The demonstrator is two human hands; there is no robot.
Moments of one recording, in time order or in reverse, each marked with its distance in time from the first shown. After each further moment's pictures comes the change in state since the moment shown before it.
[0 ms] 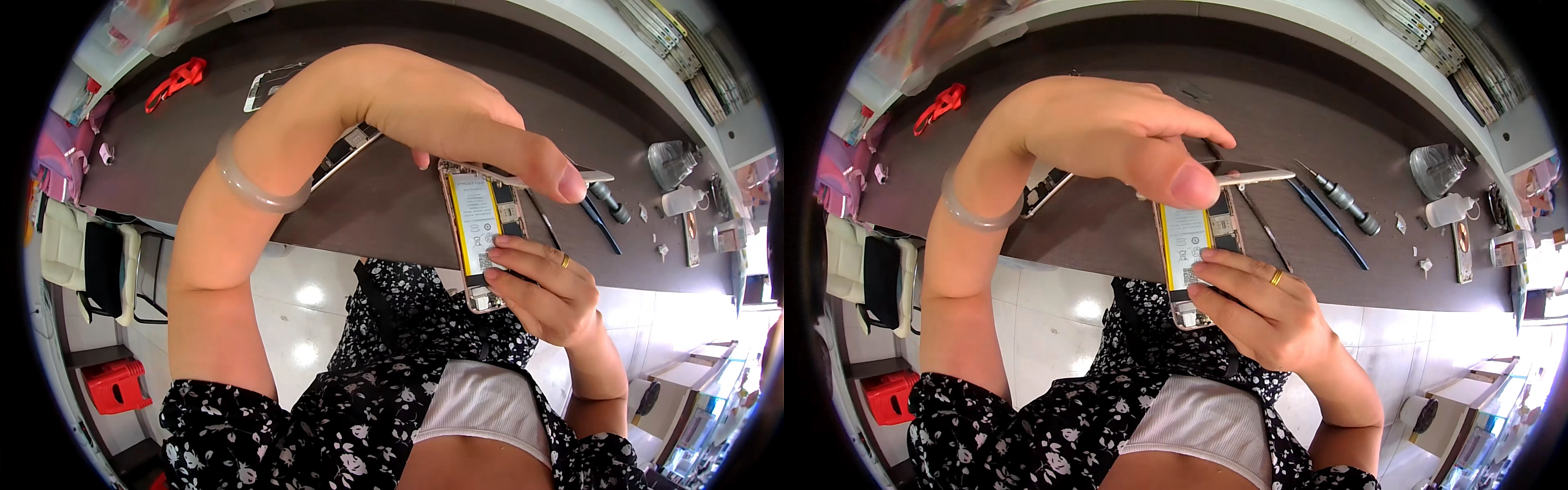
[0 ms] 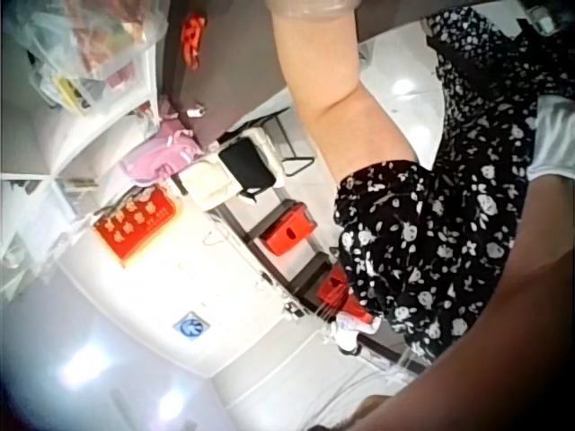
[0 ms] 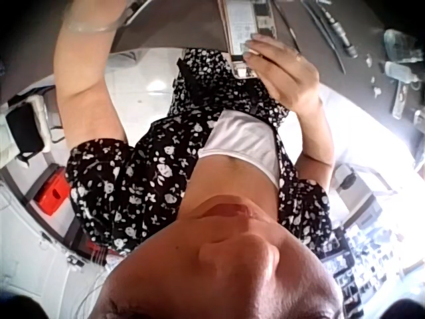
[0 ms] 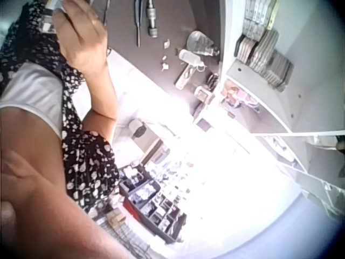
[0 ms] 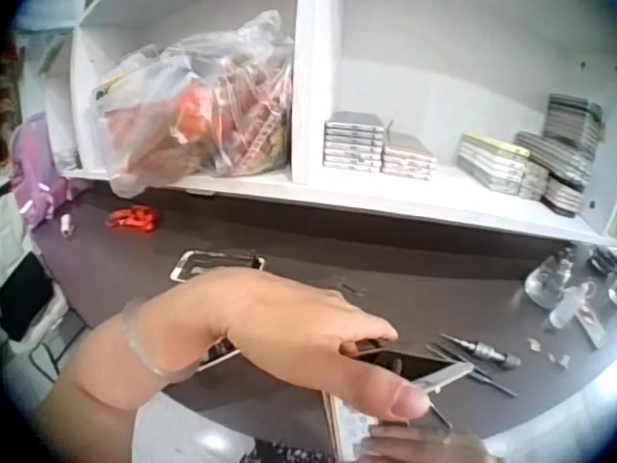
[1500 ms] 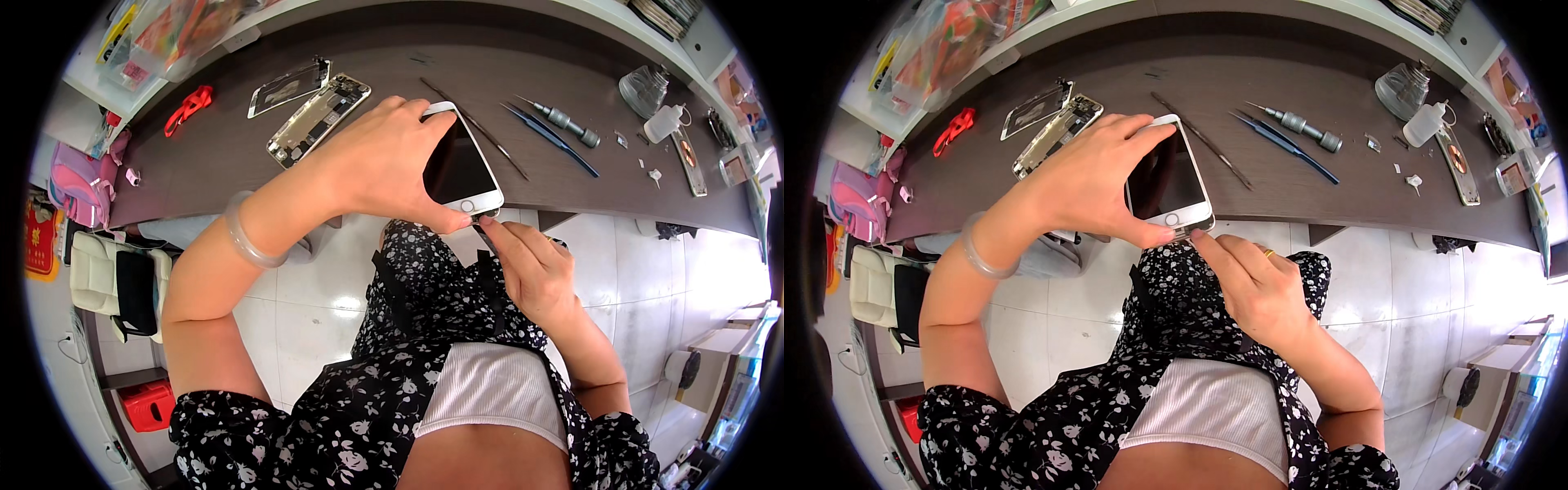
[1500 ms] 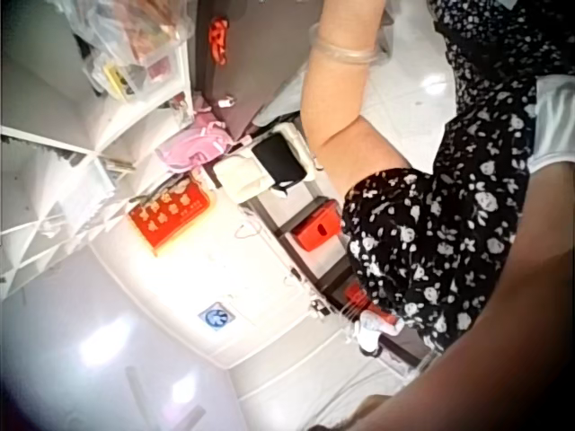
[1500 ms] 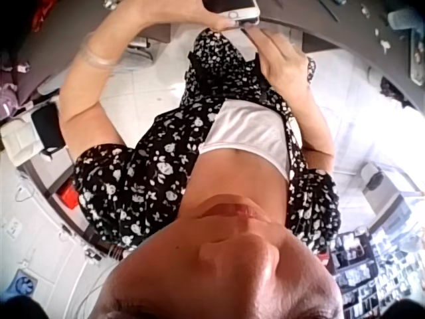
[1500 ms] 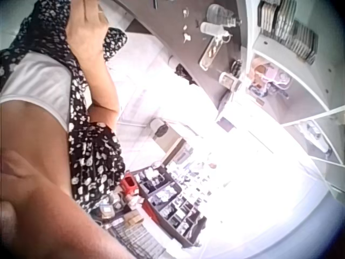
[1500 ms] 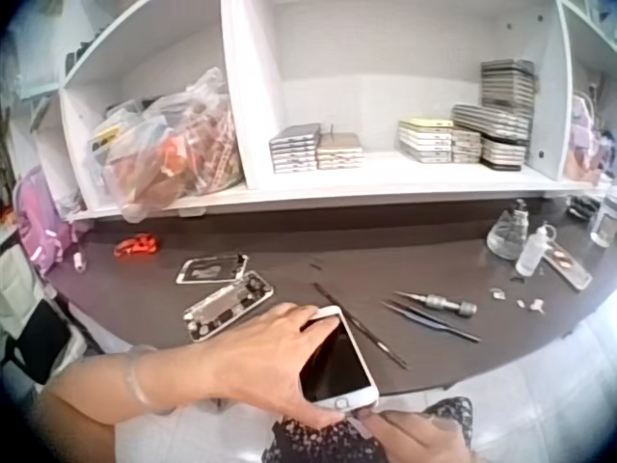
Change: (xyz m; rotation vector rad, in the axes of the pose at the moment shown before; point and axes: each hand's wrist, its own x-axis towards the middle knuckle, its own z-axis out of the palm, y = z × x) left_hand -0.010 0.015 0.091 0.578 0.411 -0.045; right_hand -0.067 -0.033 0.017 -0.200 0.185 0.230
